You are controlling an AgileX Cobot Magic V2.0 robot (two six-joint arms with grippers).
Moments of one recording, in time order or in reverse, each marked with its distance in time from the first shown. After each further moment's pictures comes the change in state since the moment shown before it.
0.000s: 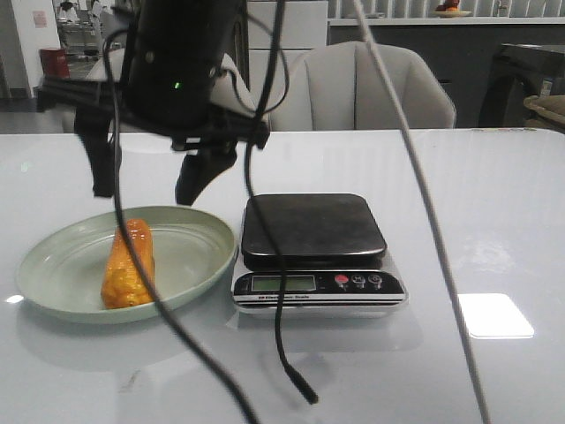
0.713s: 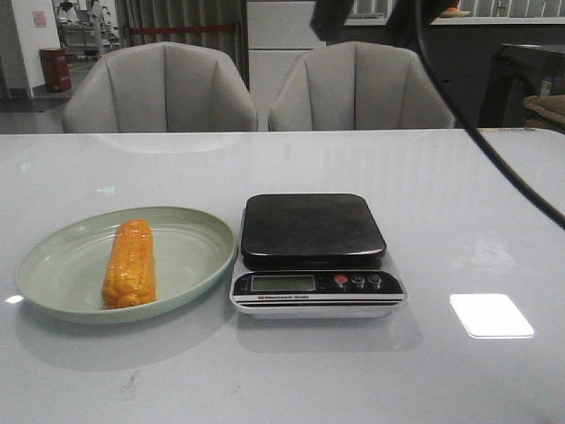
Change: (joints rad) left arm 0.000 0.000 0.000 0.000 0.000 0.000; right arm -0.257 -0.578 0.401 -0.011 0.082 -0.397
